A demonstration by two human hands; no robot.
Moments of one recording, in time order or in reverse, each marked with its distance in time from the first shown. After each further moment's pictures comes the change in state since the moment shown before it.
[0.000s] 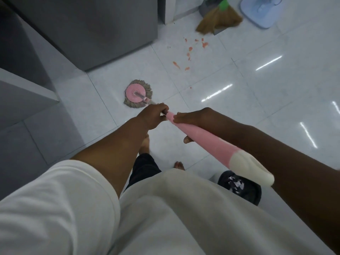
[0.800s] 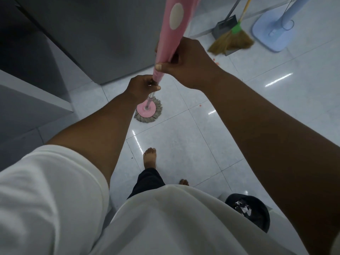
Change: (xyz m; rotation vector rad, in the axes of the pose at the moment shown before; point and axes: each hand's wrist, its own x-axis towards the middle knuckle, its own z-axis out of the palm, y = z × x) left_hand 0.065 -0.030 -0.160 -0.360 0.344 -0.269; right_hand 0.096 -0.187 -0.036 -0.583 0.427 -0.629
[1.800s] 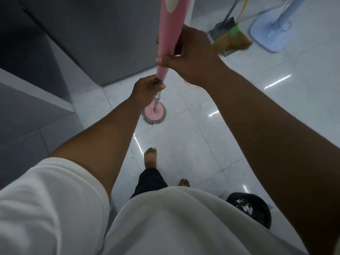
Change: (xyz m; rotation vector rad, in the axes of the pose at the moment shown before) left_hand -0.040 0.019 0.018 -0.332 0.043 -0.067; right_hand -0.031 -0.030 -0.013 0.010 0.097 -0.004
